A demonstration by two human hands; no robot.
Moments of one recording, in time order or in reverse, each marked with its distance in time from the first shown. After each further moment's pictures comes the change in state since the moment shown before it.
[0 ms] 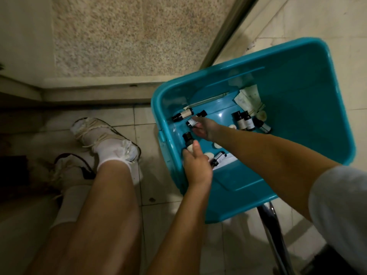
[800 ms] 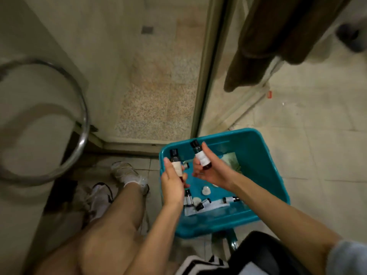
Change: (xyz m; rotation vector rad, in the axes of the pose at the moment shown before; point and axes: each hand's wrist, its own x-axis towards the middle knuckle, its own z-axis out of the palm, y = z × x) left_hand -0.171 0.082 -0.027 -0.241 0.053 0.477; right_hand -0.296 -0.056 -0.046 -0.095 -0.737 -0.309
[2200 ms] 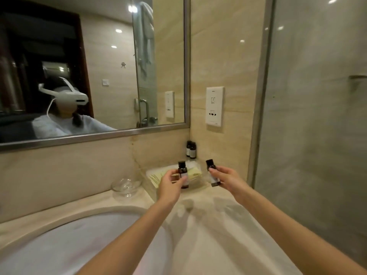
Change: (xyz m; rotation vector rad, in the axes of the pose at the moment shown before) left_hand -0.098 0.427 -0.423 -0.058 0.696 0.749; right_hand 0.013 -0.161 0.633 -0.869 -0.458 -0.625
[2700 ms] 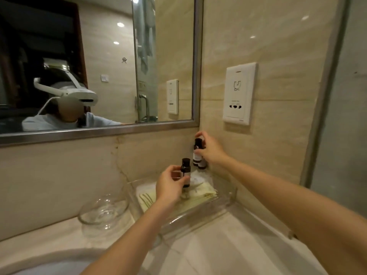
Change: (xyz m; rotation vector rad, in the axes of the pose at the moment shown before) left_hand 0.144 -0.046 0.024 0.162 0.045 0.060; right_hand 0.218 -0.015 0.062 -0.690 0.043 -0.466
